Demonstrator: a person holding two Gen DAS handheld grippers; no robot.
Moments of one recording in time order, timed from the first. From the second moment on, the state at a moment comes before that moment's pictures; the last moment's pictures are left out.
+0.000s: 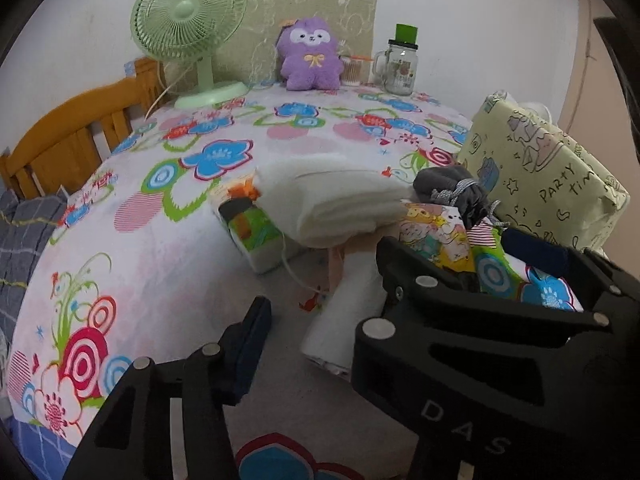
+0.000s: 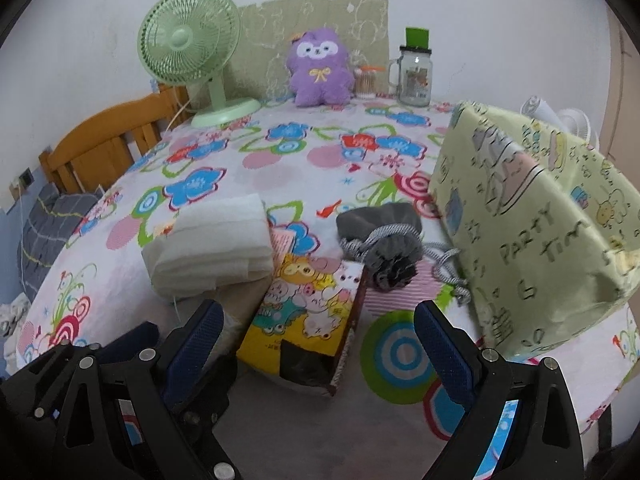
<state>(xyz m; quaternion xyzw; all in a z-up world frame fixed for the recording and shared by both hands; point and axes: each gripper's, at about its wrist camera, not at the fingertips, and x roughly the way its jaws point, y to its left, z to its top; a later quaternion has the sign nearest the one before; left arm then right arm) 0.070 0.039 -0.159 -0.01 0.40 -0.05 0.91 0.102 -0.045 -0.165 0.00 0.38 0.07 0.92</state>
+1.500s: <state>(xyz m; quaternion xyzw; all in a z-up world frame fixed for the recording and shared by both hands) 0.051 0.005 -0.087 0.00 0.32 -0.06 0.94 0.077 -0.074 -0.098 0.03 0.34 0.10 0.94</state>
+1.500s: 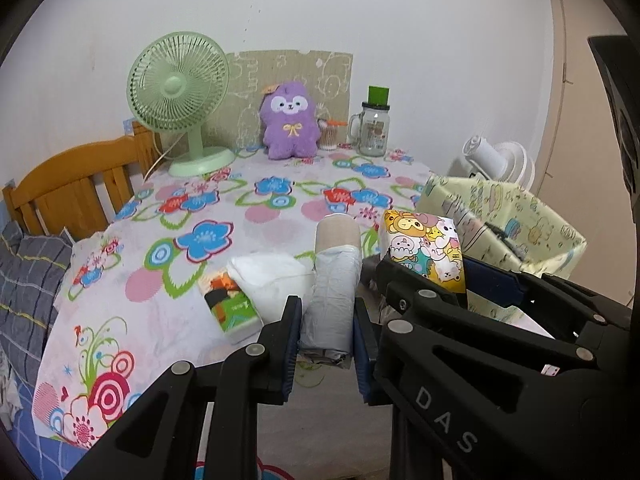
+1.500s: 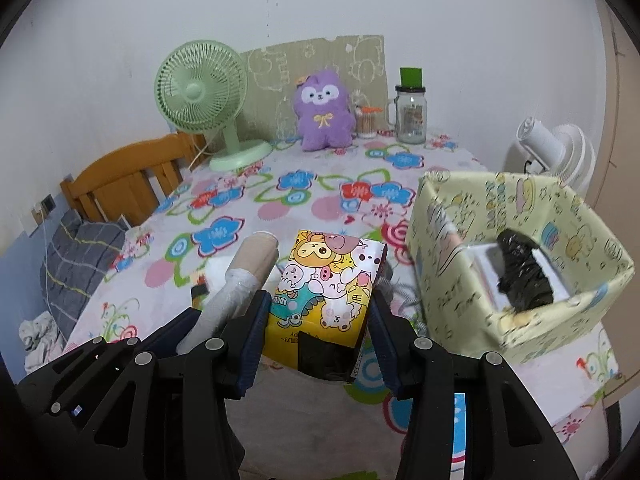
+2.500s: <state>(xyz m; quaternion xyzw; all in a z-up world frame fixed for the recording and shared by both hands) 0.070 -0.034 -0.020 0.00 0.29 -0.06 0.96 0.094 -0.115 -0.023 0.03 0.29 0.09 0.95</state>
